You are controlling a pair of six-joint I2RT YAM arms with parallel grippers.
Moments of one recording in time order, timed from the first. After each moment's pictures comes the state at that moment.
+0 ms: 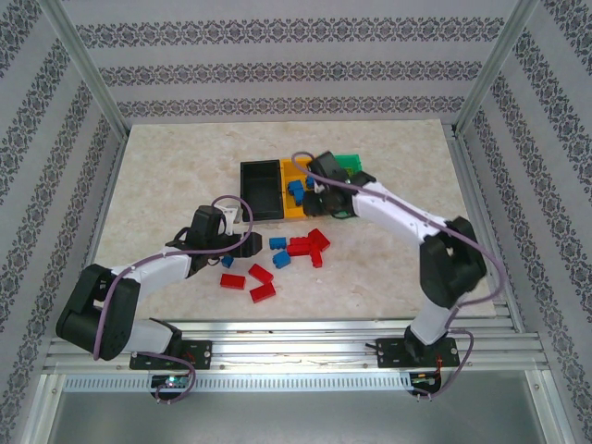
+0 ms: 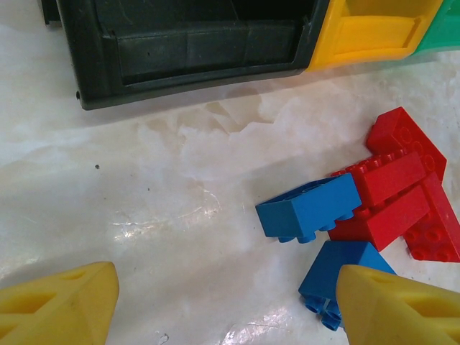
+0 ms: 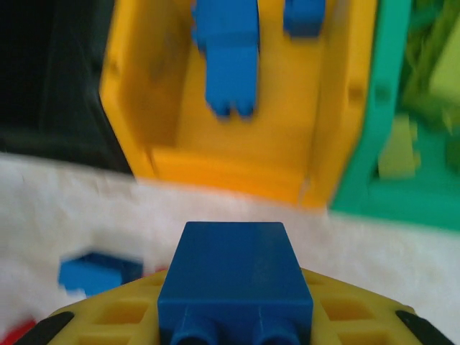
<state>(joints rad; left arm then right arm) -0.33 1.37 0.55 0.04 0.33 -0.37 0.58 1.78 1.42 -0.67 0.00 0.39</state>
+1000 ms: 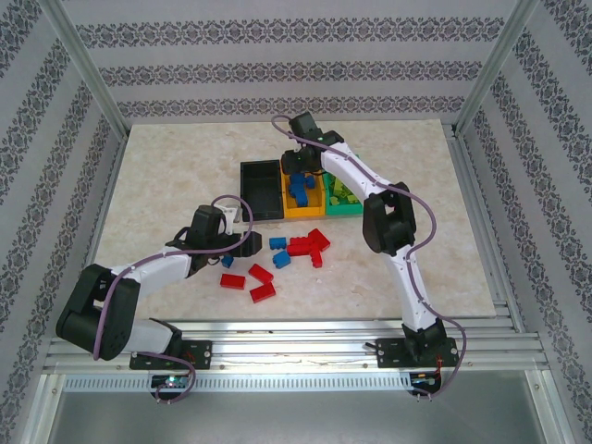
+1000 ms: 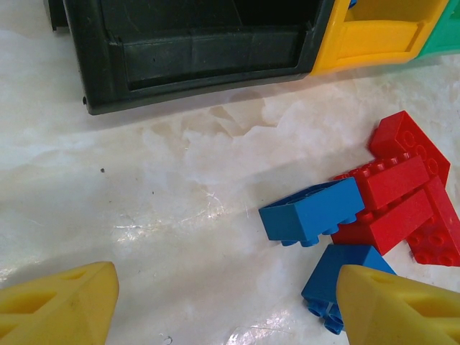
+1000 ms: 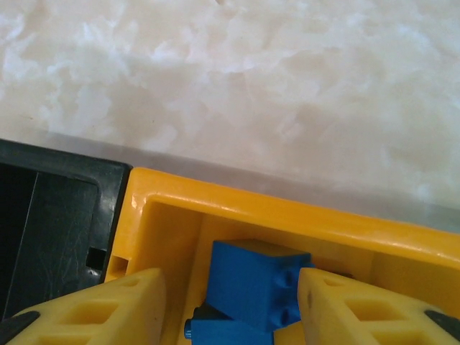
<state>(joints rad) -0.33 1.37 0.55 0.04 0.31 -0.37 0.48 2.41 2.21 -0.80 -0.04 0.28</state>
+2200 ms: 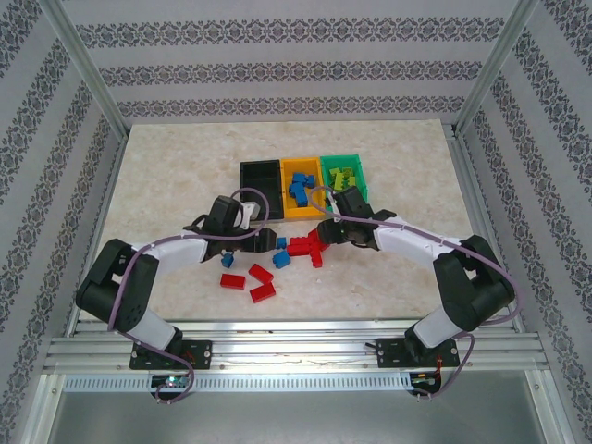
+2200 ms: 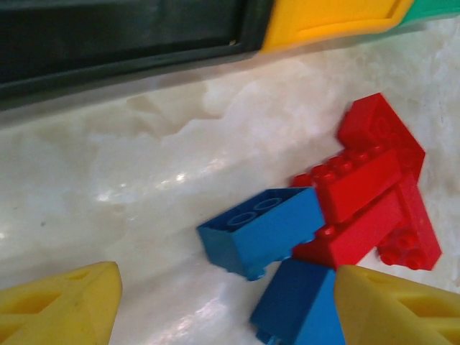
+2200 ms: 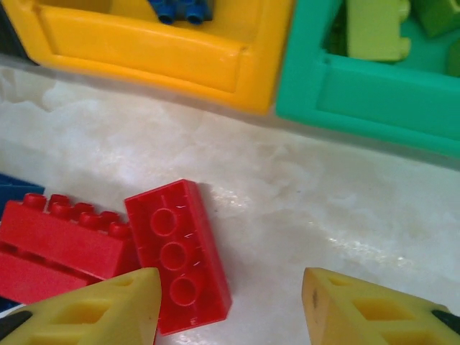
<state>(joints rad) -0.41 1.55 0.73 -0.06 0.38 -0.40 0.52 1.55 0.87 -0.30 -0.05 0.26</state>
